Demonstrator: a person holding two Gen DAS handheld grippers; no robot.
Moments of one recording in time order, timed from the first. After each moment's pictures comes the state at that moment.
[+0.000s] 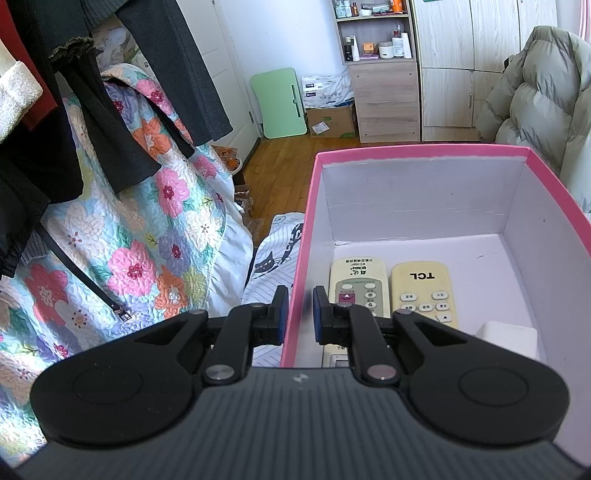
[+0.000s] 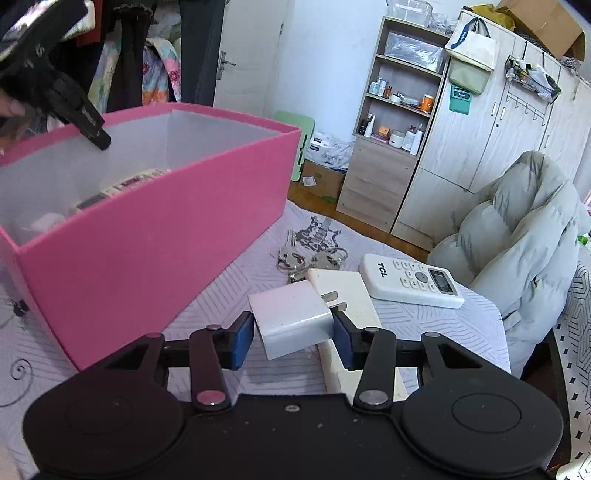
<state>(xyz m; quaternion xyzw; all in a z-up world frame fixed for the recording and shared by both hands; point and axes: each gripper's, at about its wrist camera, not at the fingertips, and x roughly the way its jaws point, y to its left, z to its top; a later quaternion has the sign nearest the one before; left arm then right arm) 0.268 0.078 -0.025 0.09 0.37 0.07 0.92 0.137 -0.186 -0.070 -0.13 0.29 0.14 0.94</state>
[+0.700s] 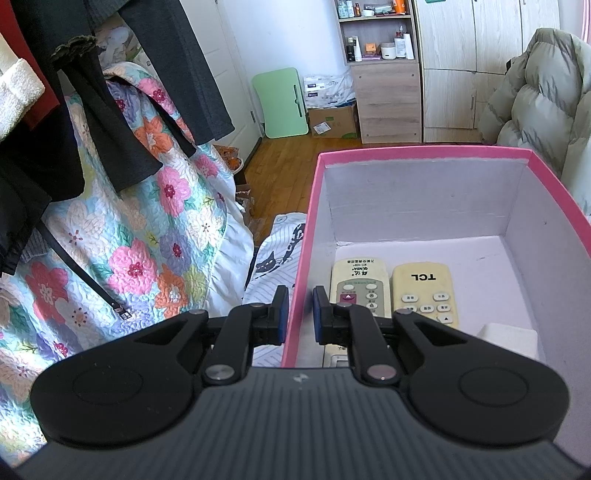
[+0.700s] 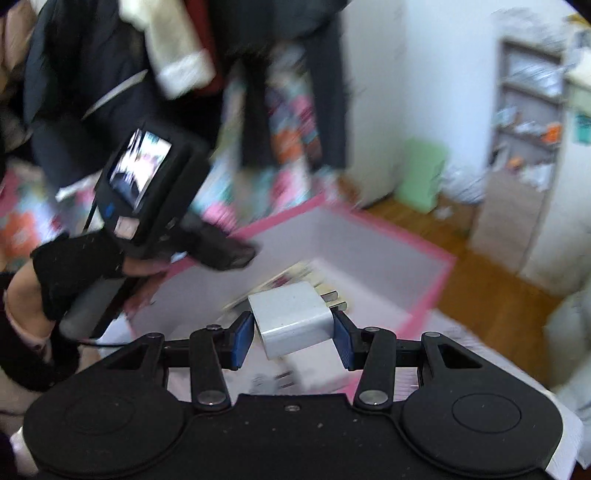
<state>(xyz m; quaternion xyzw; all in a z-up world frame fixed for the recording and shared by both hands) 0.268 0.078 -0.025 0.09 0.37 0.08 0.92 0.185 -0.120 0.028 -0.11 0.31 0.38 0.86</state>
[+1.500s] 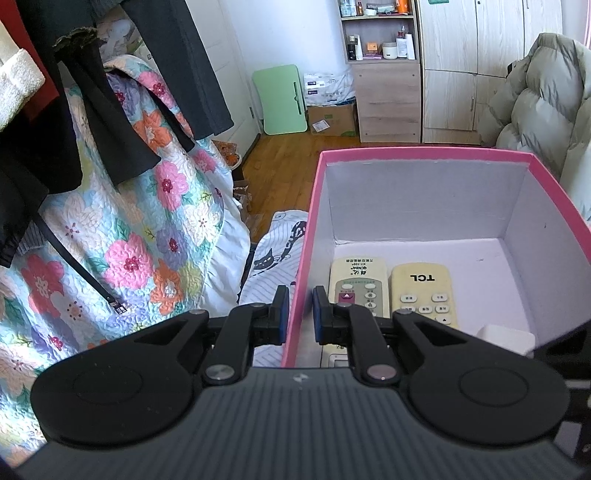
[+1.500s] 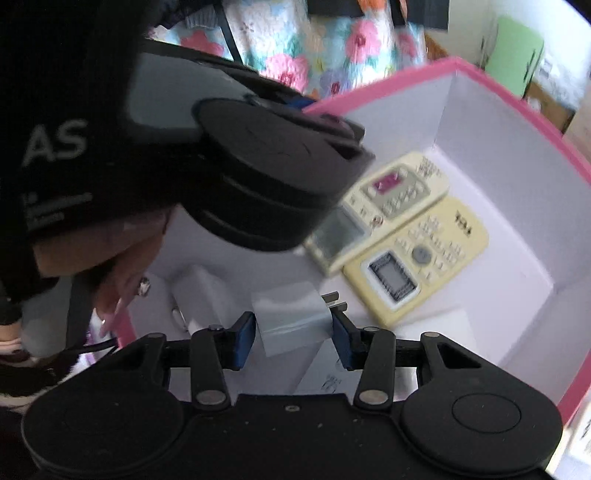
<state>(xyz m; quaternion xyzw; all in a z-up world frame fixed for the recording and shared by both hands) 0.268 0.082 -0.024 0.07 0.37 0.07 0.92 0.242 -0.004 -0.034 -0.19 0.50 0.43 0.73</state>
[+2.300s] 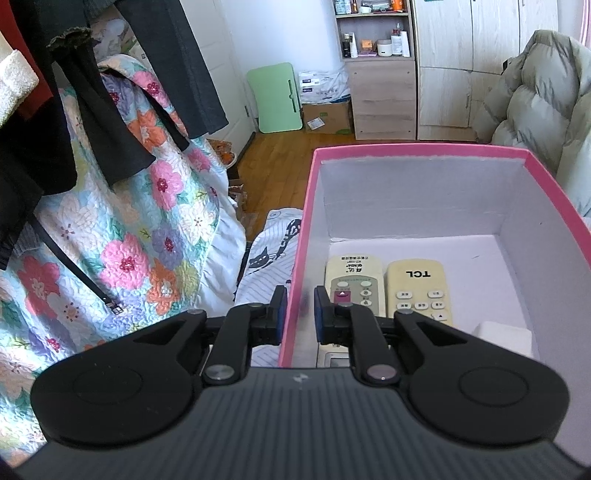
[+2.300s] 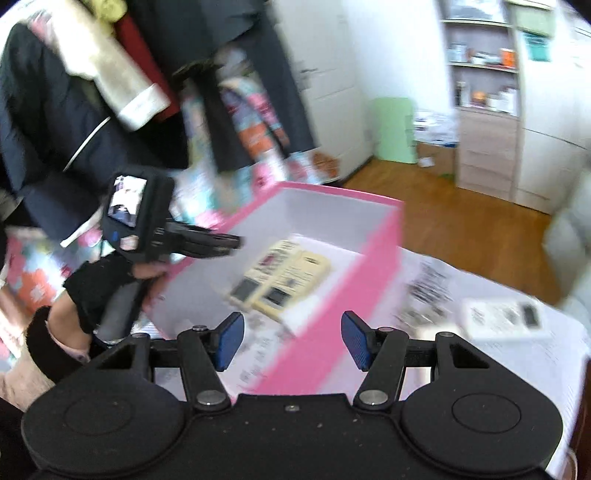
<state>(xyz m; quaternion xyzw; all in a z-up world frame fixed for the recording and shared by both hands) 0.270 0.083 -0.026 0.08 0.38 0.07 0.92 0.150 -0.213 0.033 0.03 0.36 0.32 0.88</state>
